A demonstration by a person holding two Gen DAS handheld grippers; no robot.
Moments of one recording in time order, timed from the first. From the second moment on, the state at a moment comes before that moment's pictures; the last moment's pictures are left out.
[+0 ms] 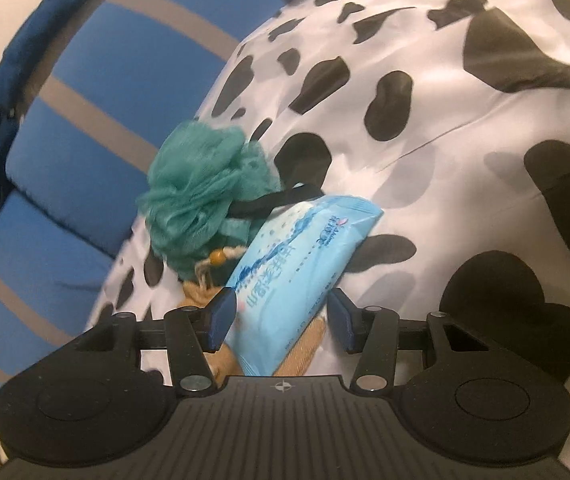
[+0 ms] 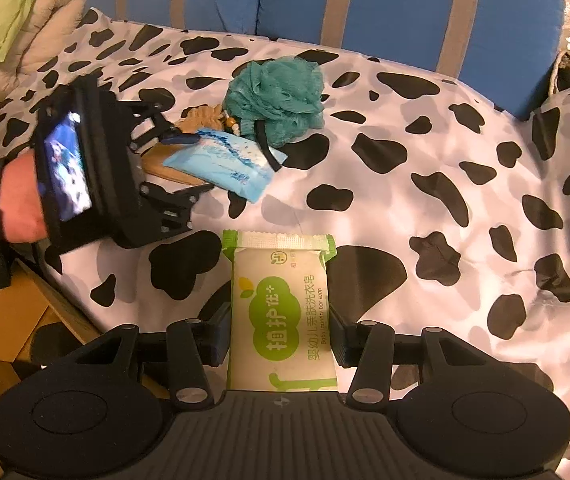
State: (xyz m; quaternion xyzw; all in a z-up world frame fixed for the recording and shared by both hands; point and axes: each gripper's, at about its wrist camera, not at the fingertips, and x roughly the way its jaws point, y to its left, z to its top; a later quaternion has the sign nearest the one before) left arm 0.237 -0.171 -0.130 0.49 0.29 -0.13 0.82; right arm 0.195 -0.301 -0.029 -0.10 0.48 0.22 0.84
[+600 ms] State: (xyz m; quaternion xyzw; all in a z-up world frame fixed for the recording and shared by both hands) left arm 0.231 -0.171 -0.101 0.48 0.27 -0.15 0.82; right arm 0.198 -0.300 -0.029 -0.10 0.48 0.22 0.84
